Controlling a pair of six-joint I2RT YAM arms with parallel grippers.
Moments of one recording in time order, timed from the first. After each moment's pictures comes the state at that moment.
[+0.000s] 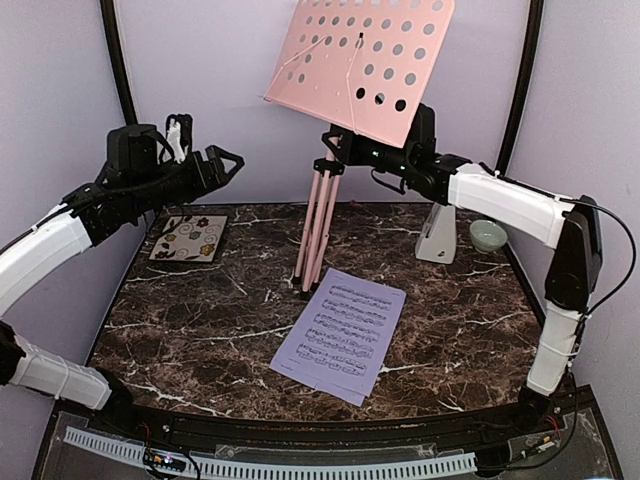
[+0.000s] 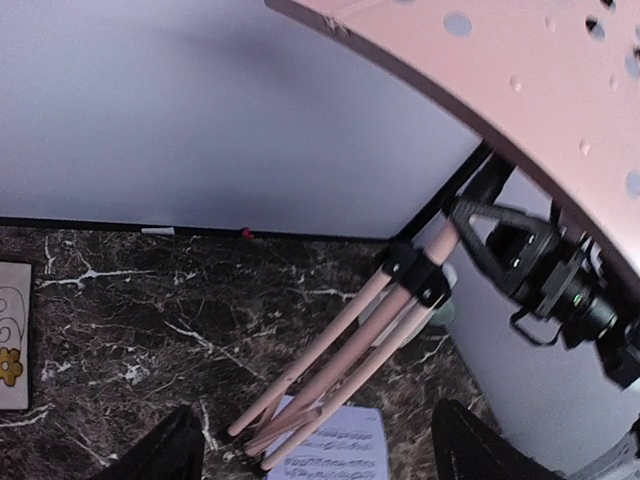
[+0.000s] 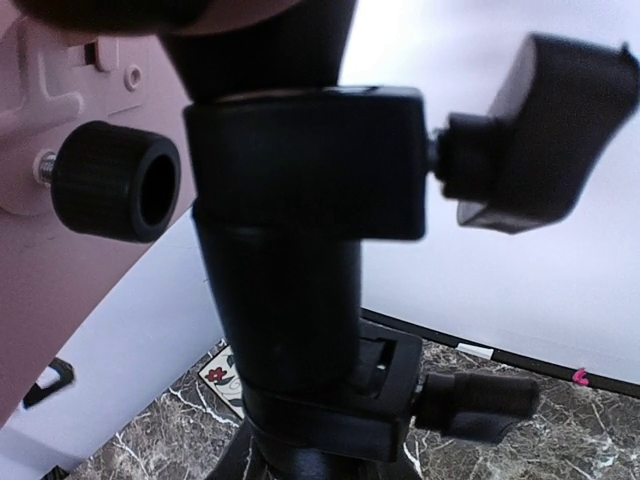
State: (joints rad) left arm -0.54 1.21 1.26 -0.26 0.05 -0.60; right arm 0.68 1.85 1.73 0.09 -0.13 0.34
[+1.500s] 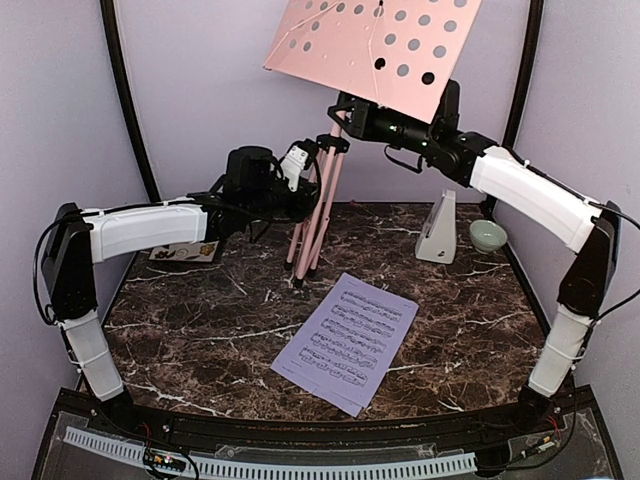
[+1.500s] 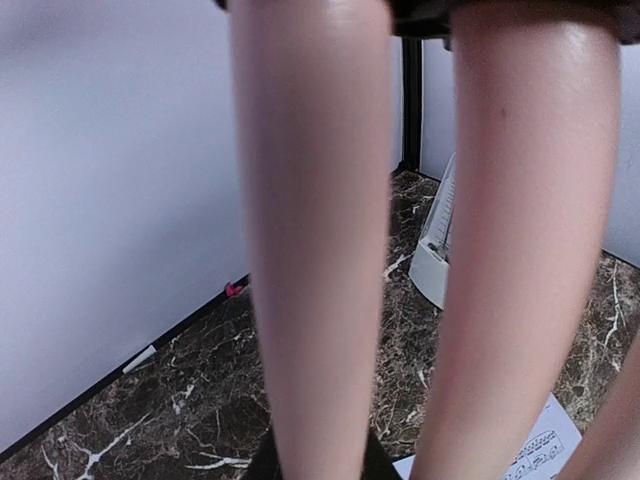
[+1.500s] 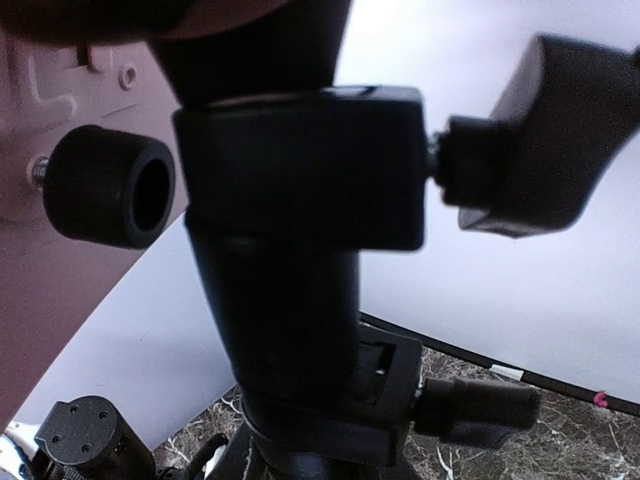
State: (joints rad) left arm -0.71 1.81 1.45 0.11 0.00 0.10; right arm 0.68 1.77 1.83 -0.04 -0.24 0.37
